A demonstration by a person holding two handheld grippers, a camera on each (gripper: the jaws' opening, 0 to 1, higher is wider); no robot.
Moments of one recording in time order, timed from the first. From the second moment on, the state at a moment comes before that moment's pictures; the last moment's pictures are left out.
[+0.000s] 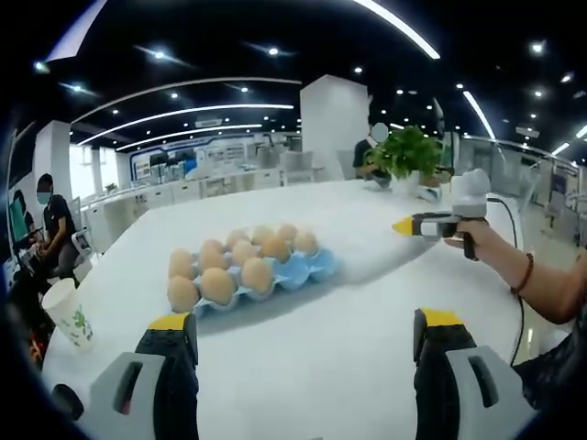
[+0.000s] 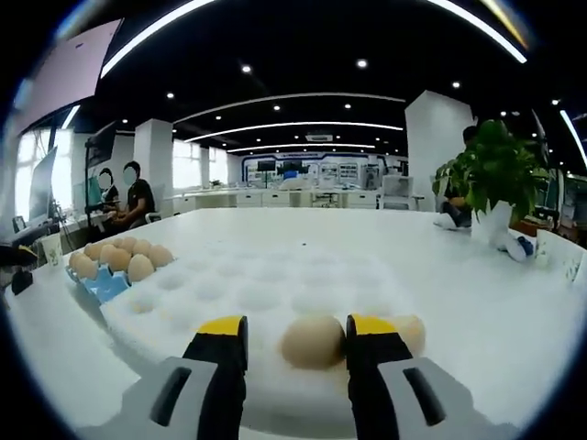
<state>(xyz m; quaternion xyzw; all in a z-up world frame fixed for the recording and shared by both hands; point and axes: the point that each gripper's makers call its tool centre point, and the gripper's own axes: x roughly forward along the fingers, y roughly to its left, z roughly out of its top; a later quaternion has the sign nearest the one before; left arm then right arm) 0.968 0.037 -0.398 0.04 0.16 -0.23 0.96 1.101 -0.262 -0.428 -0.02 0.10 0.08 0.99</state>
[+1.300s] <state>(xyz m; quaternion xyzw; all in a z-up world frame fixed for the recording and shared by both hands) 0.962 0.041 -0.399 0.04 0.16 -0.22 0.96 1.100 -0.277 -0.403 0.00 0.06 0.05 1.00</state>
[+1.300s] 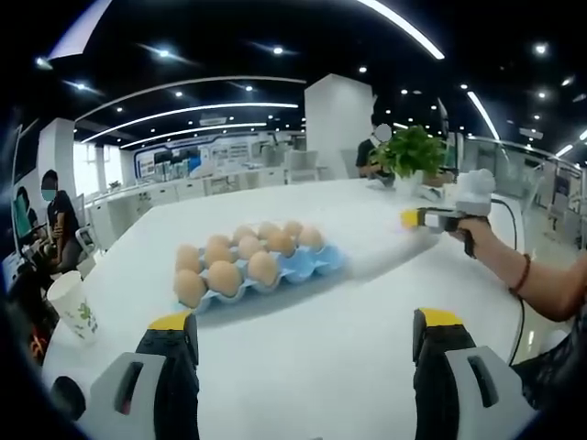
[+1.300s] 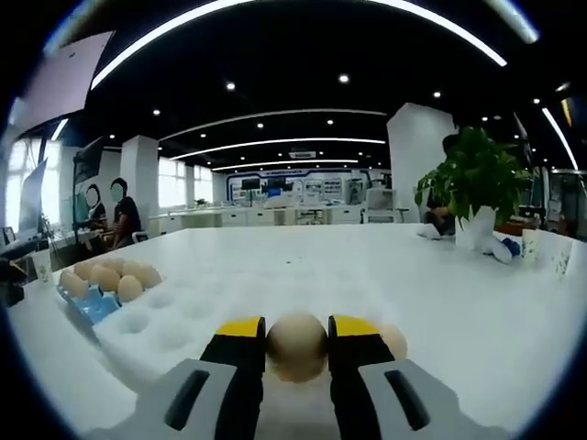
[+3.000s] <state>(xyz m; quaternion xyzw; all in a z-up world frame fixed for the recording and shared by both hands) 0.954 0.054 -0.399 0.05 0.17 -0.22 0.96 1.102 -0.105 -0.378 0.01 0.05 0.21 0.98</state>
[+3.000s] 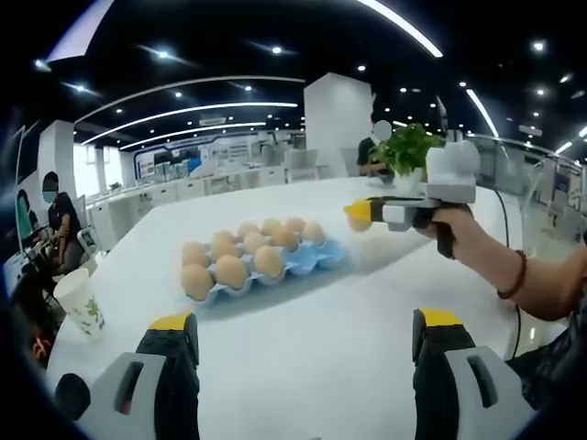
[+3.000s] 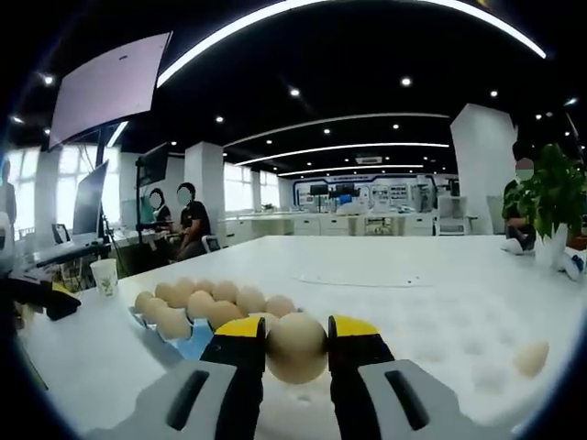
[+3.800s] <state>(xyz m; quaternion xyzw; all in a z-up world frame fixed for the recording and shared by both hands) 0.960 0.064 -0.403 0.04 0.17 -0.22 0.96 1.100 -0.036 -0.381 0.00 0.06 0.27 0.96</state>
